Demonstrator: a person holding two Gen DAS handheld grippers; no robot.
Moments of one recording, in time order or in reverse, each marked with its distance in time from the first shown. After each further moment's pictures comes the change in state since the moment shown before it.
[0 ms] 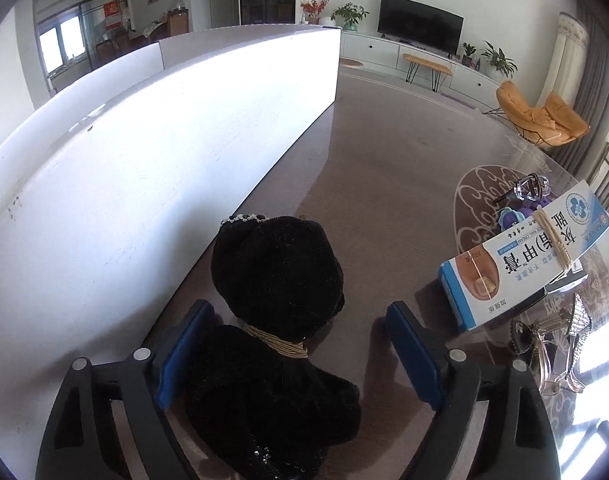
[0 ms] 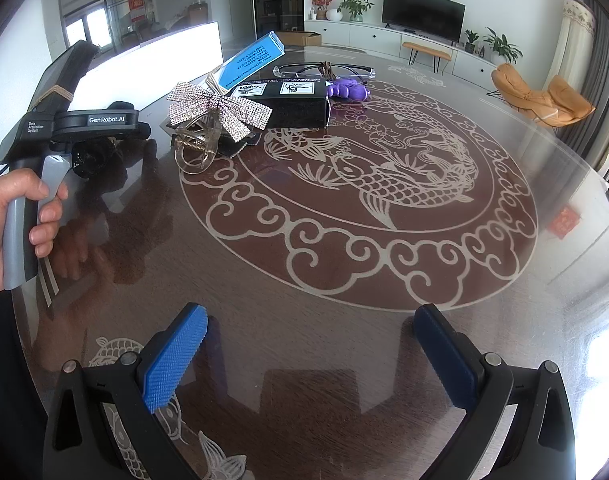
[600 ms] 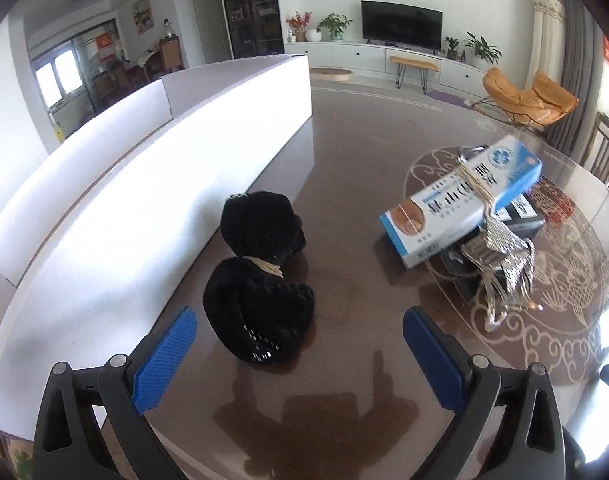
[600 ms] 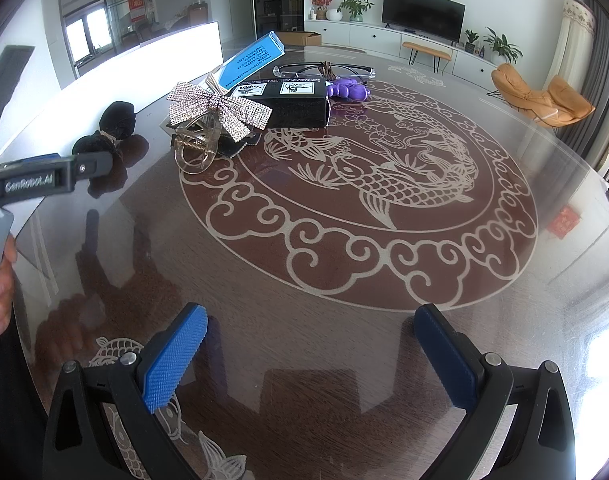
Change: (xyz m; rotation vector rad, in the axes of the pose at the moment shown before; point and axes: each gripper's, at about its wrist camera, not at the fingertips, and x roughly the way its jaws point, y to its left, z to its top) left arm -0.065 -0.016 -0.039 0.067 -0.049 0.079; right arm 0.000 0.000 0.000 0.000 0.000 0.000
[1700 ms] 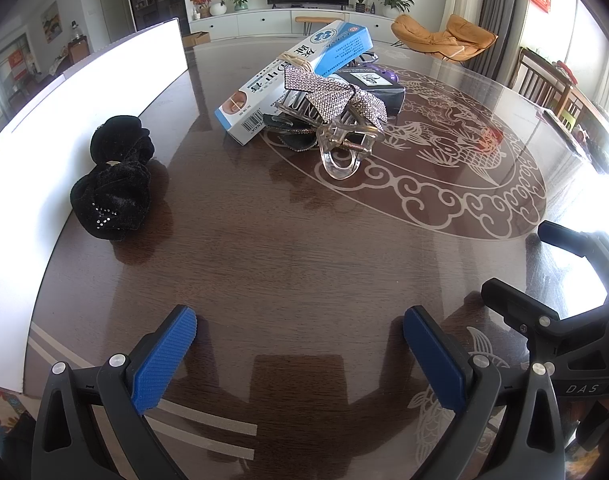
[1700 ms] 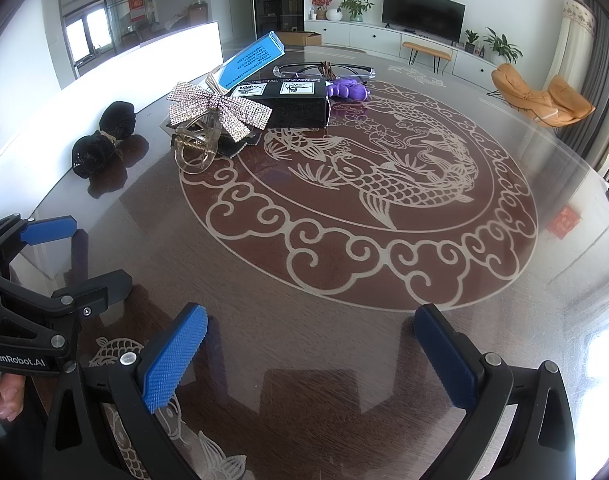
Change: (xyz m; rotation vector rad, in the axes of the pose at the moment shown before) left arm -0.038 -0.057 -0.089 0.232 0.133 -0.258; right arm 0.000 0.000 0.000 0.000 0.000 0.000
